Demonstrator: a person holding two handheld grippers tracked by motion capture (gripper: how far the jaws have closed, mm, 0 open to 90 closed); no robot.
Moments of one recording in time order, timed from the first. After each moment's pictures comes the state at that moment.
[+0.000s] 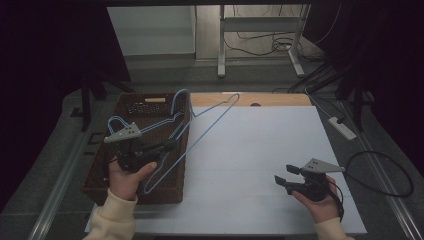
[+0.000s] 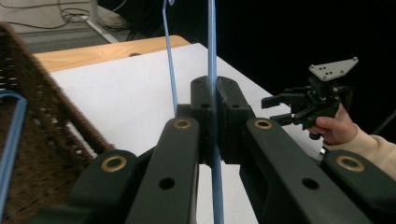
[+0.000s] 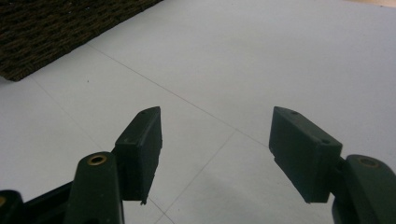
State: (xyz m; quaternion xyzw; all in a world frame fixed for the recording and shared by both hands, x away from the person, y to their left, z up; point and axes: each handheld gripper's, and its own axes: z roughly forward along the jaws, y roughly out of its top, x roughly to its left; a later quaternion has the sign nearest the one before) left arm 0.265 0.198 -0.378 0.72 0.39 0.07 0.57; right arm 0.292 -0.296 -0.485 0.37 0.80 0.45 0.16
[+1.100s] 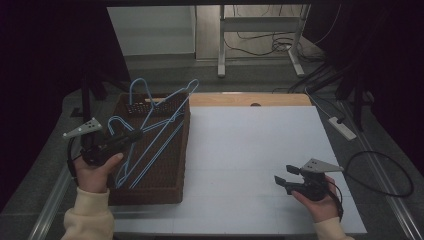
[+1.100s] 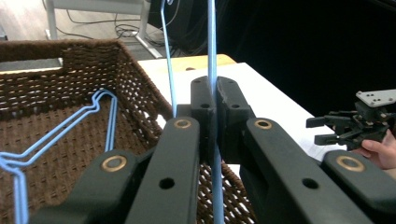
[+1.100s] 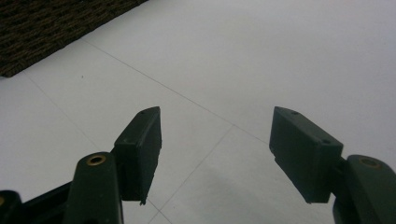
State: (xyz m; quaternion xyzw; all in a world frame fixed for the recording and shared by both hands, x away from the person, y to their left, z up) left arm 0.267 0.273 -0.380 0.68 0.45 0.12 0.57; right arm 0.294 -0.296 -0.488 0.37 0.80 0.45 0.16
